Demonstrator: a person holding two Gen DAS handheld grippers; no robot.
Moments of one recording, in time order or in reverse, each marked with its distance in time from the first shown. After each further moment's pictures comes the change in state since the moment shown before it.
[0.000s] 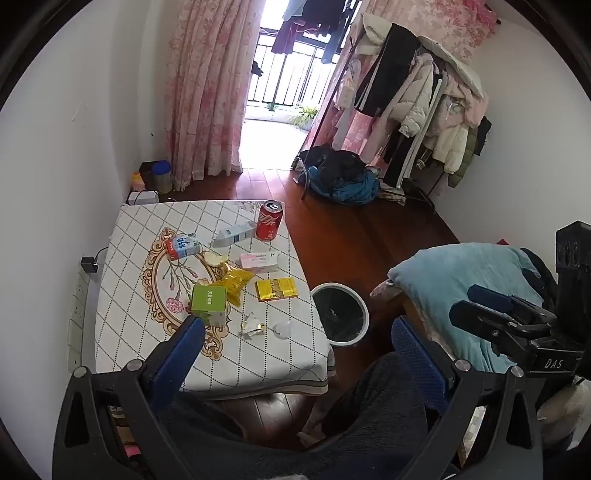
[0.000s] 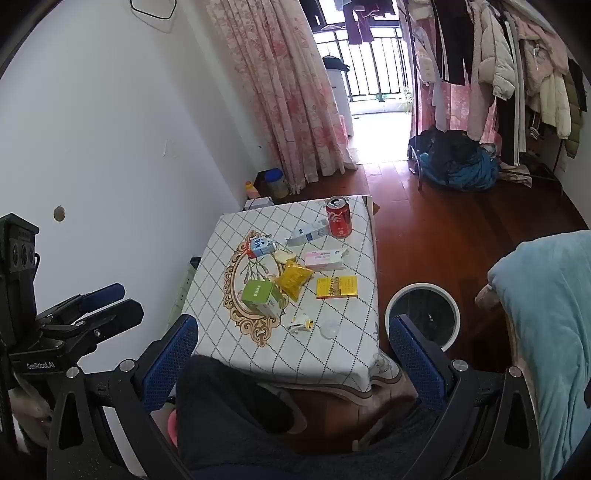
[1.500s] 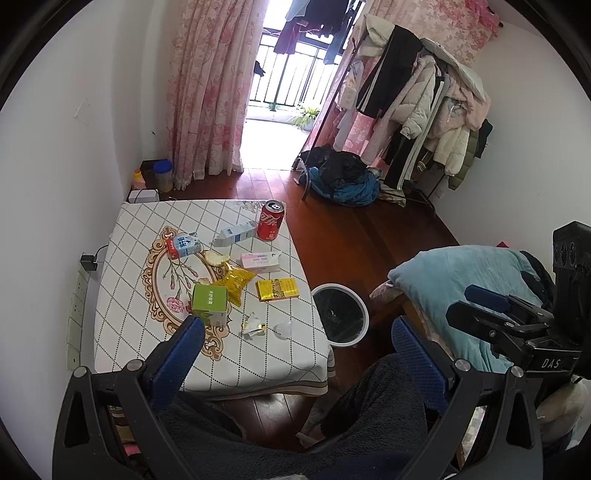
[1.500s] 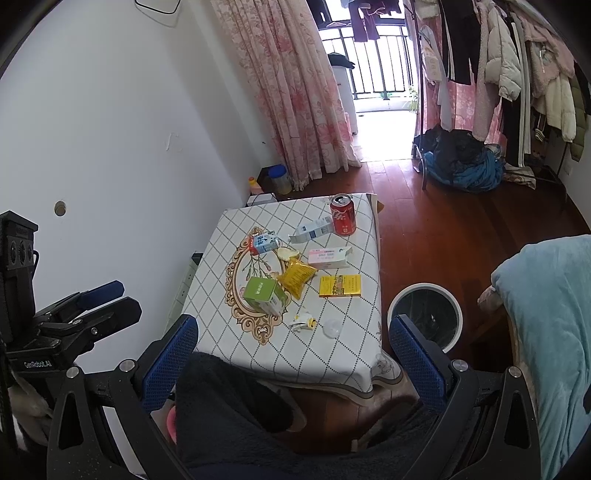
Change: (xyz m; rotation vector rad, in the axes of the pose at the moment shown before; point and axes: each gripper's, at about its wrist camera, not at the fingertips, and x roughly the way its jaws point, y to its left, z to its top) left arm -0.010 0.003 0.000 -0.008 -0.011 -0.002; right arm 0.007 0.005 0.001 -0.022 0.012 0.008
